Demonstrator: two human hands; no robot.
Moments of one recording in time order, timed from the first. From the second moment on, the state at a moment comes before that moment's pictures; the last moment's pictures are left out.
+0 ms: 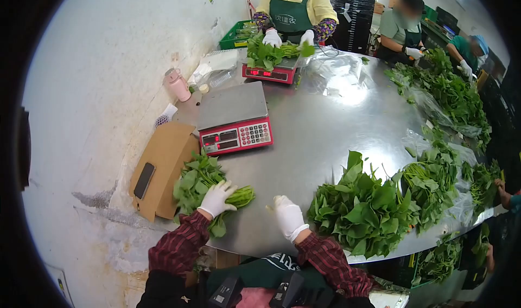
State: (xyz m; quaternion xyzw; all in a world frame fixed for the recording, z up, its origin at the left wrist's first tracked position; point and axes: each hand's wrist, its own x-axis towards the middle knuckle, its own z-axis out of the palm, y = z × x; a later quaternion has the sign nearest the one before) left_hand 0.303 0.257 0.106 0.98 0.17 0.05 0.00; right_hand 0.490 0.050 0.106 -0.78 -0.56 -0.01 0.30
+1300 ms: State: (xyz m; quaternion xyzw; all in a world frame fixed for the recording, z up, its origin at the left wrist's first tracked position) left_hand 0.256 0.323 0.249 0.23 0.11 0.41 0.87; right_hand 0.475 0.041 0.103 -0.81 -0.47 0.29 0.19
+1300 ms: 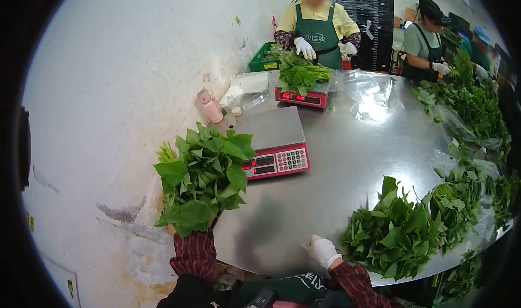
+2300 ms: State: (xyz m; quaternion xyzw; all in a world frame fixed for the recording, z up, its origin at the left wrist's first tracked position) left_hand 0.507 0.524 0.182 0.96 0.05 0.22 0.17; right_hand 0.456 0.028 0.105 -0.85 -0.37 0.28 0.26
